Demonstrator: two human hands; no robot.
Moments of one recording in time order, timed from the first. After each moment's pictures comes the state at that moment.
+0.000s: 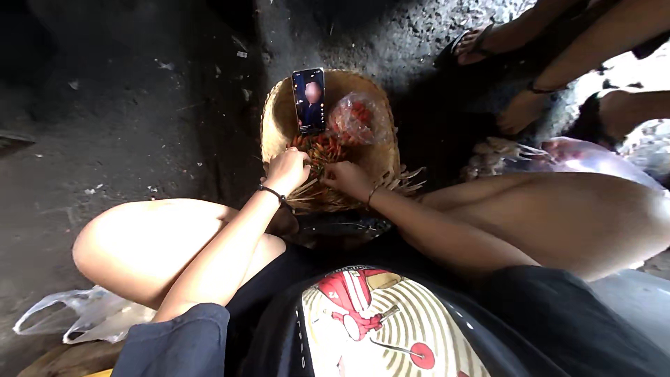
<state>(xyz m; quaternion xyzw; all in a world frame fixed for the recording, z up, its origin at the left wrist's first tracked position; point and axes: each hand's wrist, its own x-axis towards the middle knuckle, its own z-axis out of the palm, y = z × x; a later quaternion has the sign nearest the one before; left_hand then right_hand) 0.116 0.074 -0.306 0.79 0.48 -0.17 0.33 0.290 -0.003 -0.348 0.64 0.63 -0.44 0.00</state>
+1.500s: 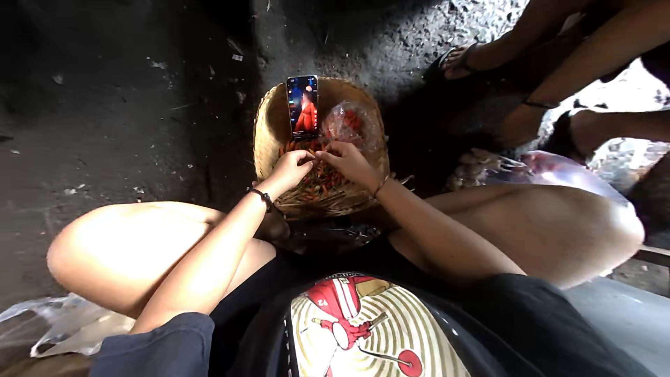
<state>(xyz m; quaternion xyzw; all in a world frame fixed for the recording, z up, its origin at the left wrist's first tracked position) 0.120 0.073 -0.309 0.68 0.44 0.05 0.58 0.313 0.024 -0.312 0.64 0.50 -0.53 -0.25</state>
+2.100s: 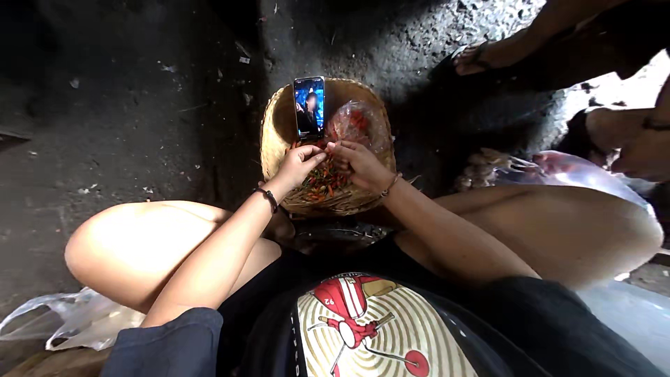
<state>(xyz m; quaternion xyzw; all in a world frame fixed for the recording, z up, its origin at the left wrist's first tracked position) 0.121 0.068 -0.314 0.61 0.40 0.20 0.65 0.309 0.016 -0.314 0.50 0.25 -0.71 -0.43</state>
